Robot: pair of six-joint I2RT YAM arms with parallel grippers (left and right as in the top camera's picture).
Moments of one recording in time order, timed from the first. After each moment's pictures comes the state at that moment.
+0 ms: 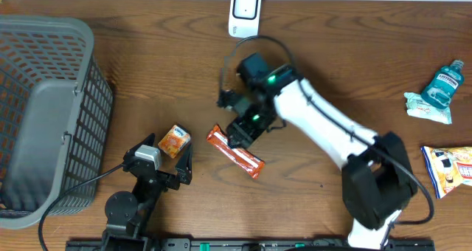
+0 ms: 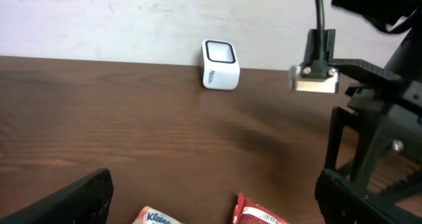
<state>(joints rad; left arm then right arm) -0.14 0.03 0.02 -0.10 0.21 -0.17 0.67 1.93 1.52 -1.04 -0.37 -0.16</state>
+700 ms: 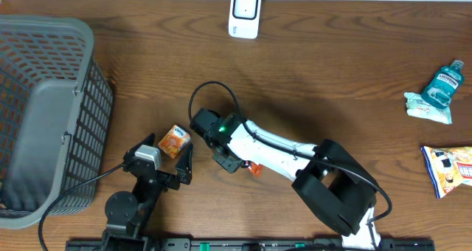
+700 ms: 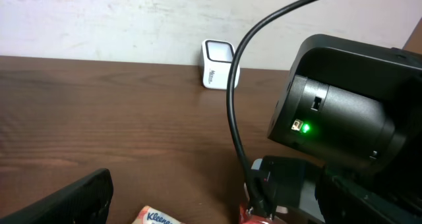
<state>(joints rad) -0.14 0.03 0.02 -0.10 0.21 -0.17 0.93 2.06 1.39 -0.87 0.12 0.09</state>
